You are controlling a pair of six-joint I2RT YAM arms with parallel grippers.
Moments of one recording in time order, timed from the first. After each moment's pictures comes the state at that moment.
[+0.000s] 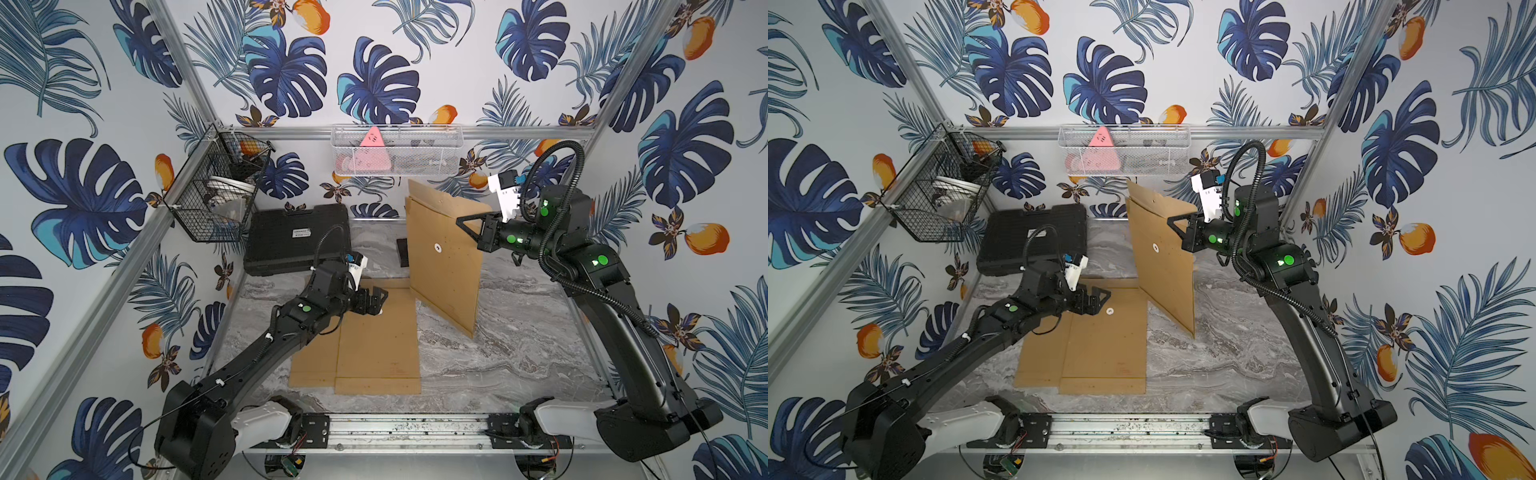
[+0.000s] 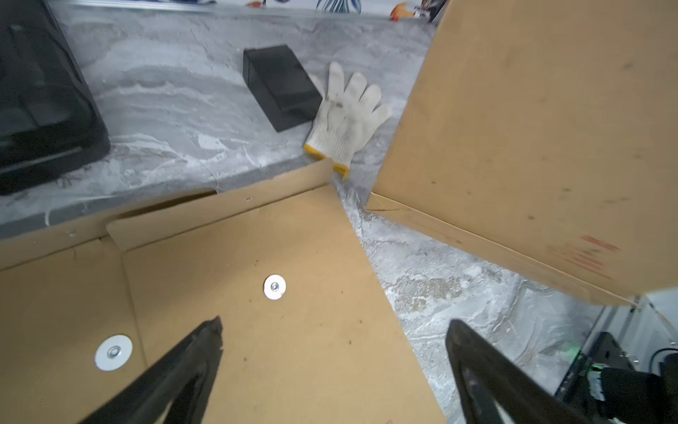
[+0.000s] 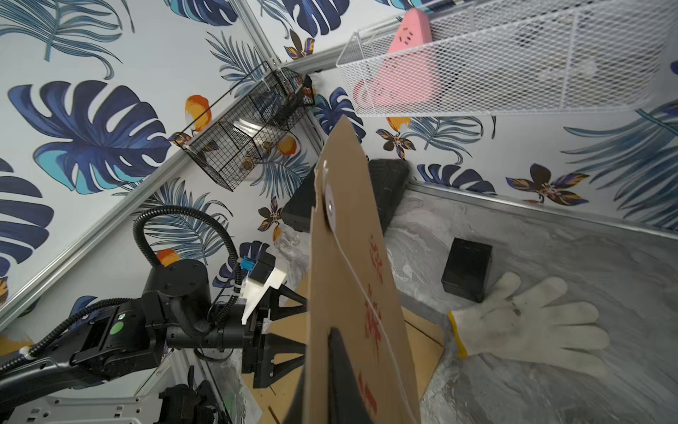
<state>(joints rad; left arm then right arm) -0.44 1.20 0.84 -0.29 0.18 -0.30 0.38 1.30 1.69 -0.70 -0.47 0.29</state>
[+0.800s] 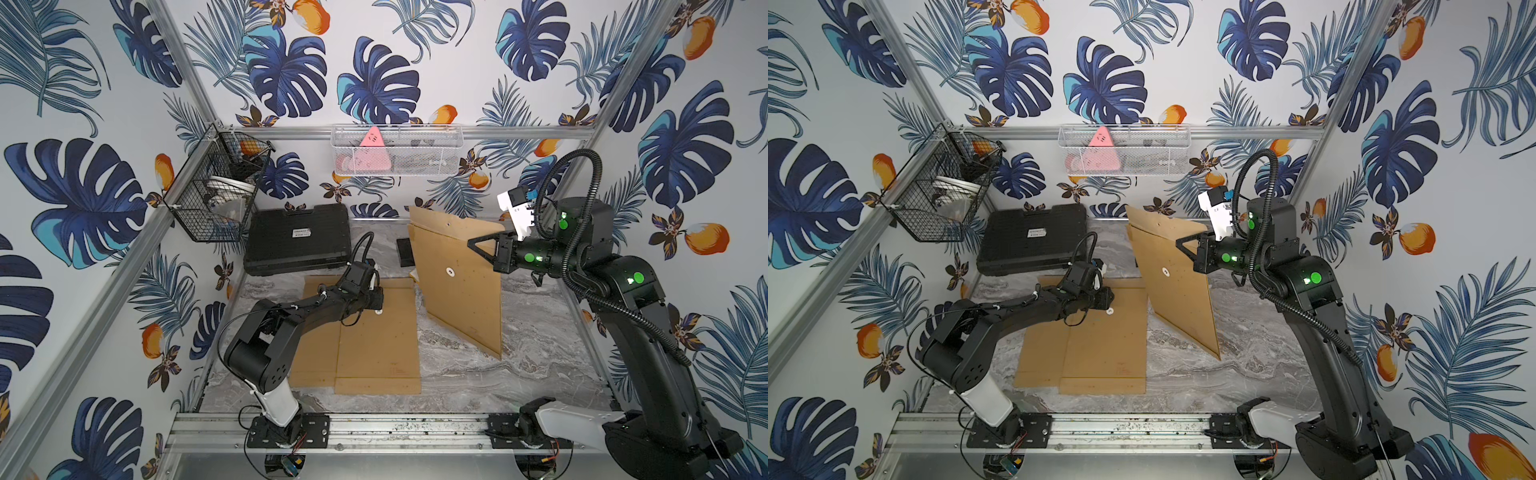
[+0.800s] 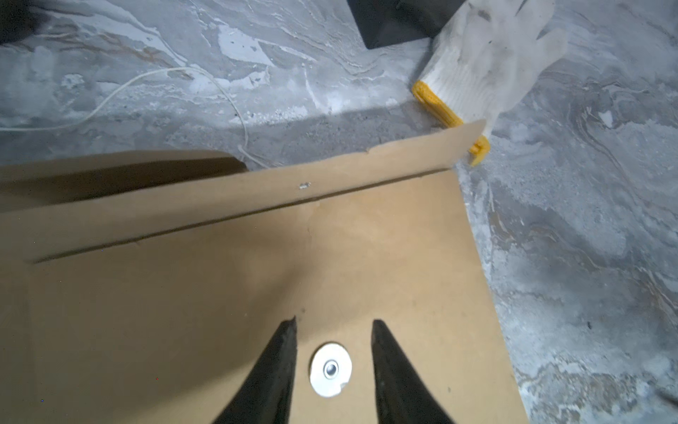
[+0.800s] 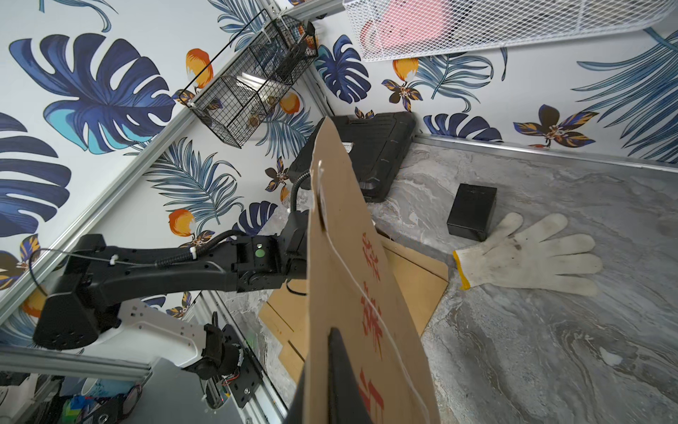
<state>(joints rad) -0.42 1.73 0.96 -0.10 0.08 -0.38 0.38 1.22 1.73 -0.96 -0.51 0.25</state>
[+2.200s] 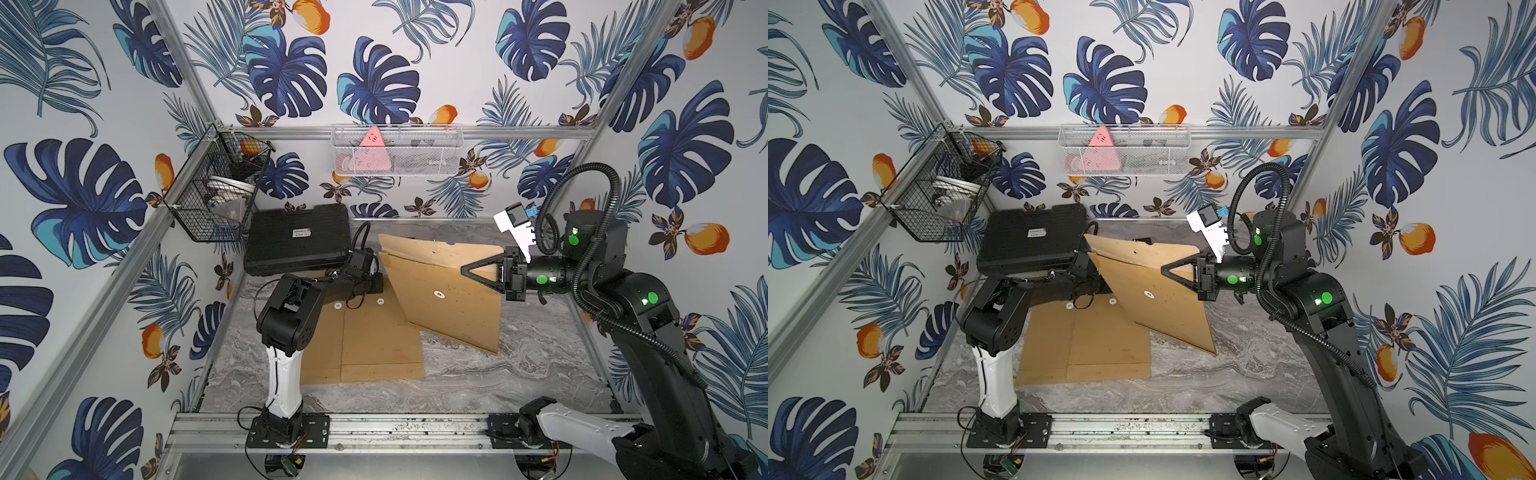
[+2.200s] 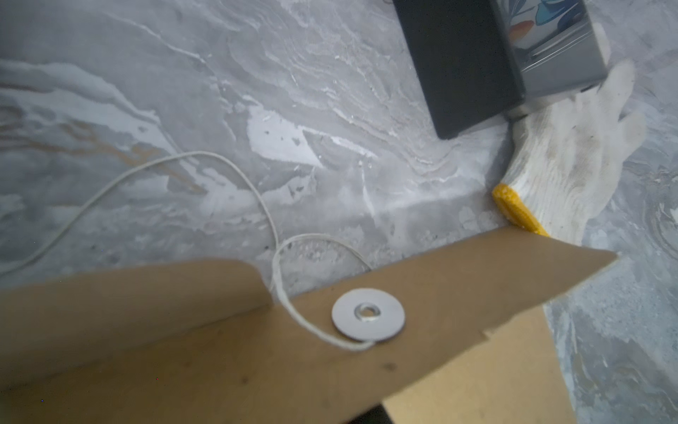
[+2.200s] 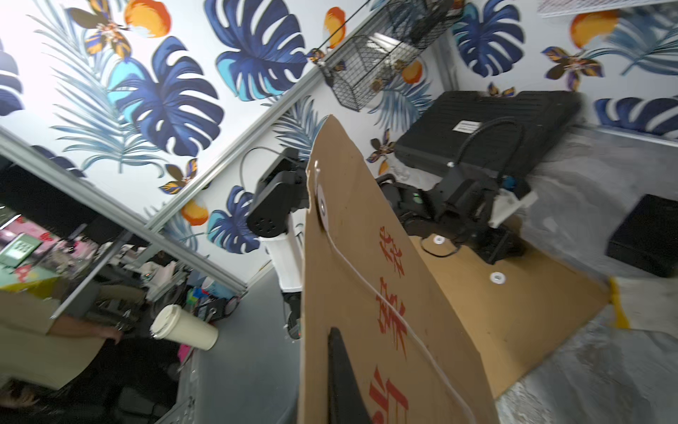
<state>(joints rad) -0.33 2.03 1.19 -0.03 0.13 -0.39 0.43 1.11 1.65 -0.90 -0.89 0.27</state>
